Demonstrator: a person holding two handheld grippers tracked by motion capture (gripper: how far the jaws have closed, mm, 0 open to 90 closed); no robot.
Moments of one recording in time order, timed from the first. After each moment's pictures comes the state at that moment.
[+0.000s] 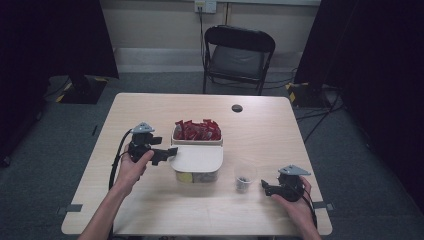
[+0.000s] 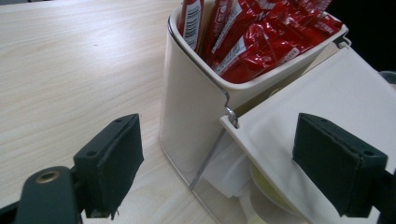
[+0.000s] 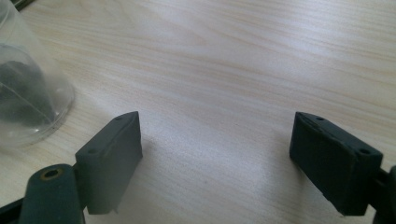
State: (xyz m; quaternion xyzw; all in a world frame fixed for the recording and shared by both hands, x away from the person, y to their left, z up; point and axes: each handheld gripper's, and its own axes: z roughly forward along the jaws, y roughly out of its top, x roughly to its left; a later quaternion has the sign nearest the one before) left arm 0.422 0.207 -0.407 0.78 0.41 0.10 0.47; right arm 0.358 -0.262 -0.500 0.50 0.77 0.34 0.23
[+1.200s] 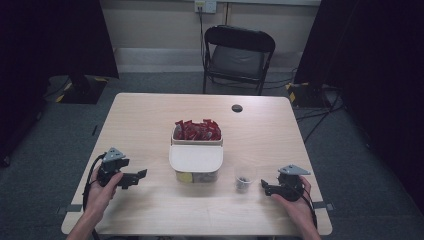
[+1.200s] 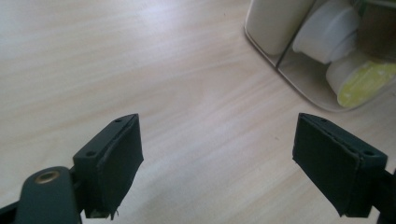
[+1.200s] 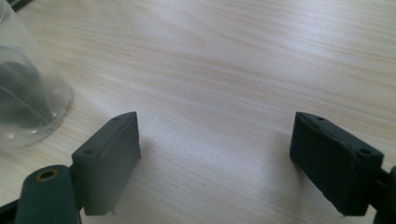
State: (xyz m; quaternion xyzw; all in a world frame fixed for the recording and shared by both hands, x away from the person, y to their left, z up) left arm 0.364 0.283 -0.459 0.78 0.47 0.16 0.39; right arm 0.360 -0.261 -0.500 0.50 0.77 0.33 0.23
